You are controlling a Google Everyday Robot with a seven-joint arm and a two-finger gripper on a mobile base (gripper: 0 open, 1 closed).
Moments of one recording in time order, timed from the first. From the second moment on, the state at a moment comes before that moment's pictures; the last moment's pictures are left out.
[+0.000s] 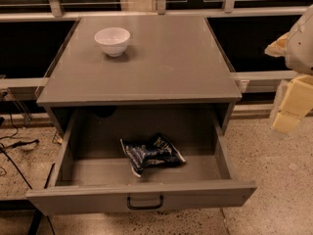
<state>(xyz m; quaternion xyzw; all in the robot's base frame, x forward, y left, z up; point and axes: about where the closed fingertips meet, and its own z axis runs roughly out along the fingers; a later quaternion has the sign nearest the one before) 0.438 -0.217 0.976 -0.60 0.78 -0.03 0.16</state>
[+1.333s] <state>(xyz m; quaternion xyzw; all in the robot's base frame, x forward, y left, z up) 0.496 -0.183 0.945 -0.61 0.75 0.02 0.25</state>
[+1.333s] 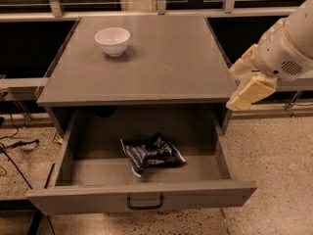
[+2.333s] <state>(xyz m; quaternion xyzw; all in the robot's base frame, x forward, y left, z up) 0.506 -0.099 0.865 -0.64 0.71 0.12 0.28</state>
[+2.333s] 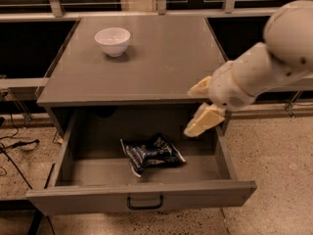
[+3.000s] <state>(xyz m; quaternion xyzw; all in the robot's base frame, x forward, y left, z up) 0.505 -0.080 0.837 -0.65 0.70 0.13 0.27</state>
